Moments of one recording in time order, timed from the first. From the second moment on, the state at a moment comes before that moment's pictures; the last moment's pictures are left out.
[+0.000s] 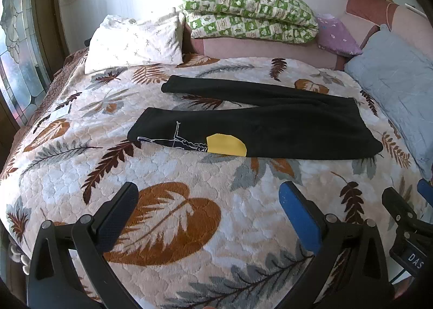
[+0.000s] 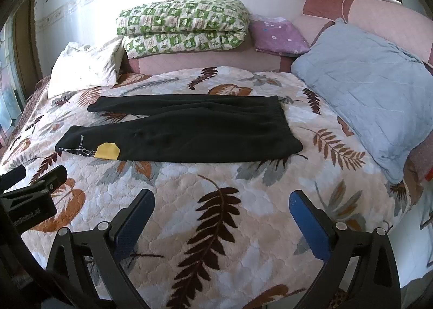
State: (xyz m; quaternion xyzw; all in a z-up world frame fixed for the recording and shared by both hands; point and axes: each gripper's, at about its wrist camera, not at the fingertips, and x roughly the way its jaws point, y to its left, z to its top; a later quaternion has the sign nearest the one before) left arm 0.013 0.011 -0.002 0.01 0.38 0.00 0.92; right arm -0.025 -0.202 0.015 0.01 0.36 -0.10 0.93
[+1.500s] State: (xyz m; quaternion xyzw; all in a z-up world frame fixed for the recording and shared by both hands) left arm 0.020 0.014 -0.013 0.01 0.39 0.00 0.92; right arm -0.015 -0.203 0.007 0.01 0.37 -0.09 0.93
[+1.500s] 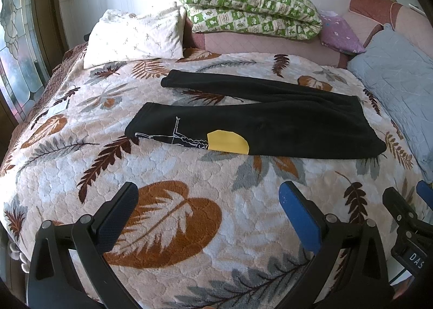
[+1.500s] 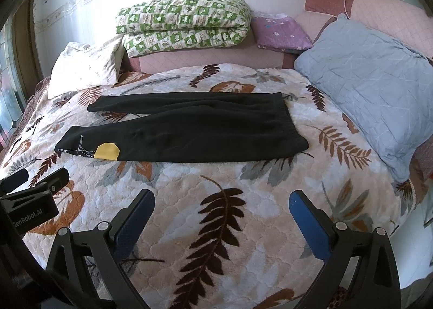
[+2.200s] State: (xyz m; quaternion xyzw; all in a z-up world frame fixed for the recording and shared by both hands) left arm 0.131 0.029 0.009 0.02 0.46 -0.01 0.89; right arm 0.069 -0.307 0.037 0.12 0.36 -0.04 0.92
